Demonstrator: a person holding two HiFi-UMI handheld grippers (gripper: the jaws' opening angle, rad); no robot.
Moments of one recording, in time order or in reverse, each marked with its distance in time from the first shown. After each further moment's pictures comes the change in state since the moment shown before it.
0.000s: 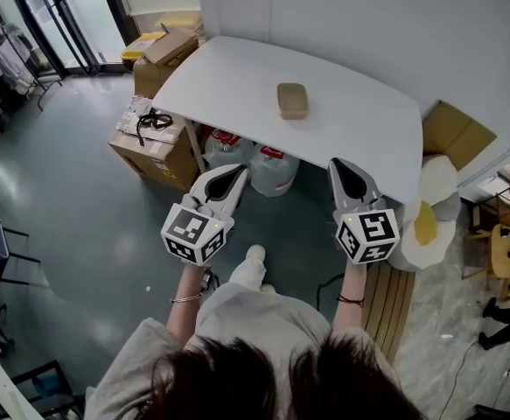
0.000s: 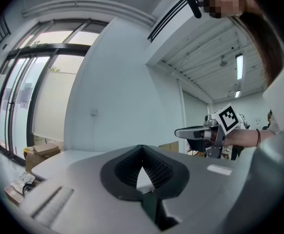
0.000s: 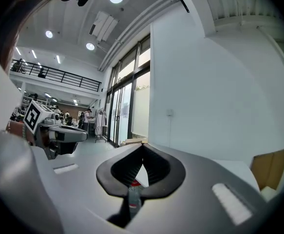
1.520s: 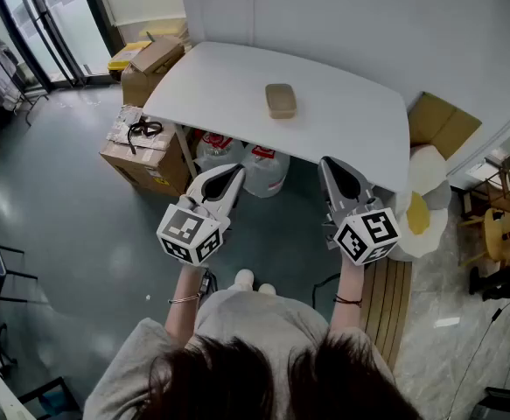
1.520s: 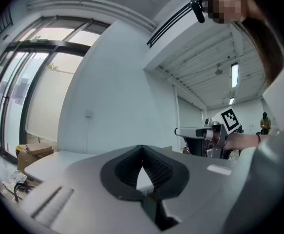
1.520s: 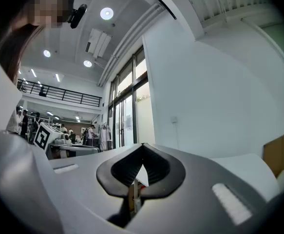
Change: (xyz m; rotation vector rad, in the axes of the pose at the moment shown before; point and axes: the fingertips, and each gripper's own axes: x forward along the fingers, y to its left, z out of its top) left arm -0.016 -0.009 0.015 -0.033 -0.044 -0.075; right arm -0.026 0.033 0.031 0.133 -0.134 0.057
